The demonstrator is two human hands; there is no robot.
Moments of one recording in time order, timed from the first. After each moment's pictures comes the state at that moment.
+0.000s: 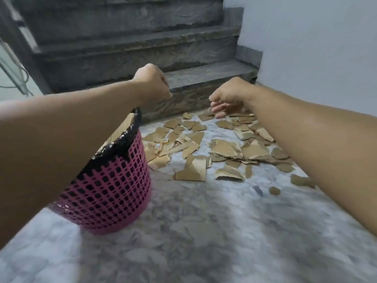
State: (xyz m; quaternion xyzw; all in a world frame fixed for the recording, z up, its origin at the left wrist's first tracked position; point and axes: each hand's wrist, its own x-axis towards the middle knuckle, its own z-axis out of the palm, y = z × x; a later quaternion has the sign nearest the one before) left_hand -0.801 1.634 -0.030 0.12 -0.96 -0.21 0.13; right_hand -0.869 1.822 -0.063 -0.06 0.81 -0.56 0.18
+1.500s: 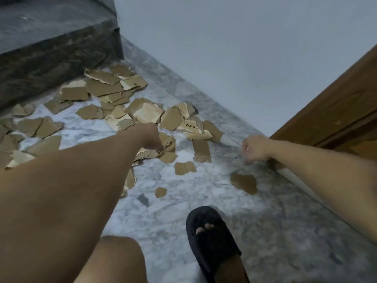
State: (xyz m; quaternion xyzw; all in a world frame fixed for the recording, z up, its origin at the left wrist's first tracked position) left_hand -1.022 1.942 -0.209 -0.12 -0.94 -0.09 -0.30; right_hand -0.934 2.250 -0.189 0.10 0.93 0.00 0.37
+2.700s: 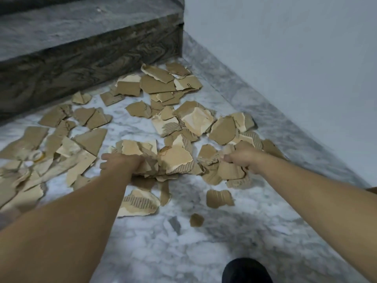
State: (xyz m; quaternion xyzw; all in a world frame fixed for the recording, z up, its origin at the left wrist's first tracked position) left_hand -1.062 1.757 -0.420 0.56 -0.76 -0.29 -0.15; right_hand -1.056 2.106 -0.295 0.19 0.88 -0.32 0.29
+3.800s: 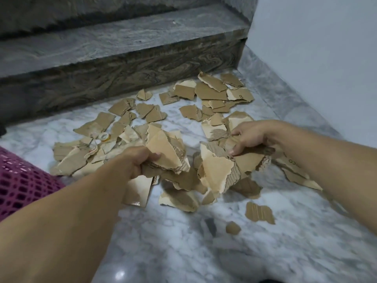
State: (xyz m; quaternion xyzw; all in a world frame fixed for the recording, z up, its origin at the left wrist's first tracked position) left_hand -0.982 1.713 -0.283 0.44 -0.61 -0.63 -0.19; right_hand -1.100 1.990 -0.211 -0.11 0.89 -0.16 0.42
